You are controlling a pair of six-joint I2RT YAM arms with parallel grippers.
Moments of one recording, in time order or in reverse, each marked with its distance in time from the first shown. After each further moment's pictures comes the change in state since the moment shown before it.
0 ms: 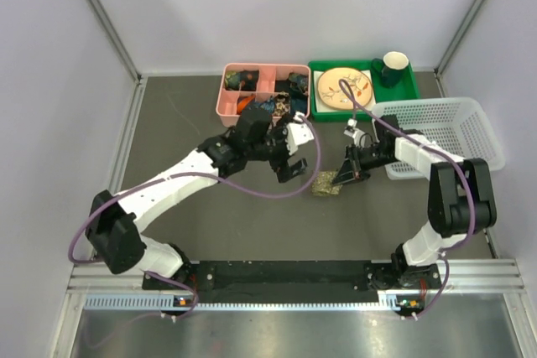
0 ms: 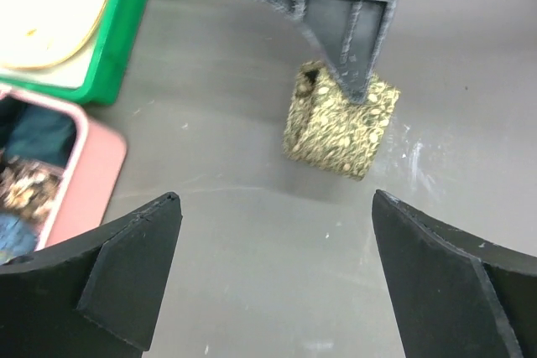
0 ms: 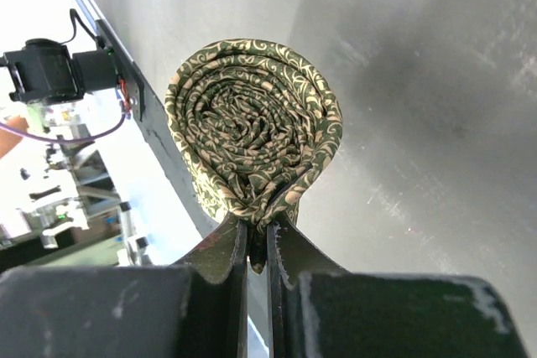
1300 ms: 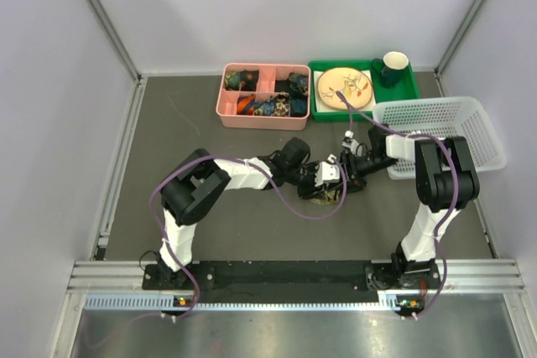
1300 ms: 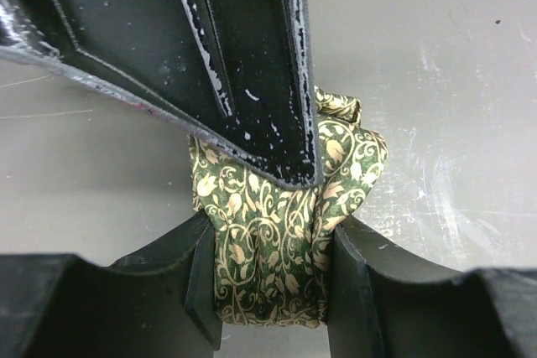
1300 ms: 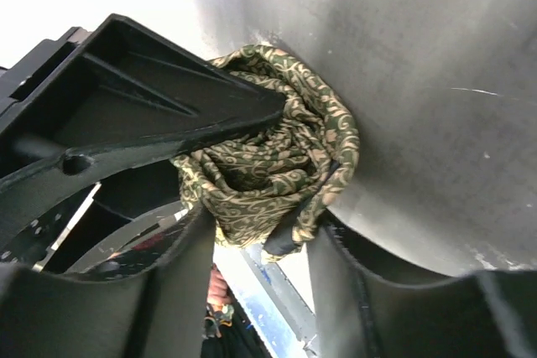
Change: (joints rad) left arm -0.059 0.562 -0.022 0.366 0.222 0.131; right arm -0.018 0.209 0.026 0.008 -0.020 0.073
